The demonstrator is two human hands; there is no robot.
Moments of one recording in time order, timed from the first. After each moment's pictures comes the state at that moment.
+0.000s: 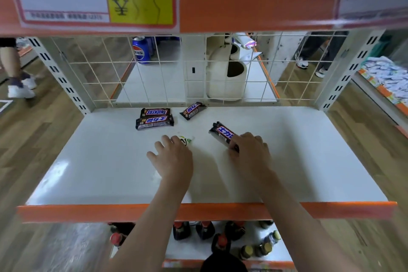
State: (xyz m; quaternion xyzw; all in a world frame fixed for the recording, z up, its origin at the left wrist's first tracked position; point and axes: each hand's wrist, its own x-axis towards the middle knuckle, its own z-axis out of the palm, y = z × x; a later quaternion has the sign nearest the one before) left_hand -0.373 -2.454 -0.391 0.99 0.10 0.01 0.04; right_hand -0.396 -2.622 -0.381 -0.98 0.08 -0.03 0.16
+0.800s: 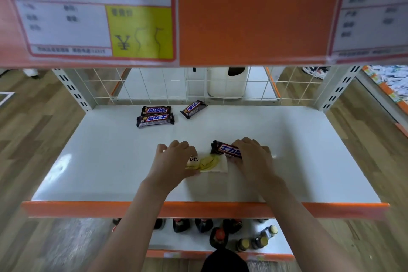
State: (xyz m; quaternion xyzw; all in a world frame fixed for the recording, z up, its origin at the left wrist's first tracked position) left_hand -0.387 -2.419 -0.369 0.97 -0.23 -0.04 0.07; right_hand -0.407 -2.631 -0.376 -0.99 0.01 0.00 0.11
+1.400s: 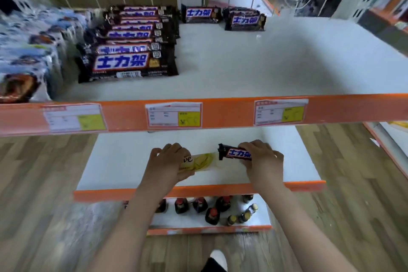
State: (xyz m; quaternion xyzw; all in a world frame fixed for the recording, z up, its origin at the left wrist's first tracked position) left_hand -0.452 -2.382 -0.257 0.95 -0.28 0.04 0.10; right_hand -0.505 -2.621 -0.246 -0.98 0.09 -0.12 0.13
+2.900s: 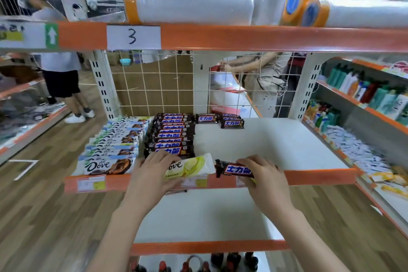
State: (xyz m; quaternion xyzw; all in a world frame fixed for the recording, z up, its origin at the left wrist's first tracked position) left_hand -0.516 -2.331 -0.005 0.94 -0.22 0.21 0.17; right_hand -0.563 -2.594 -0.015 -0.95 -0.03 -0.30 0.10
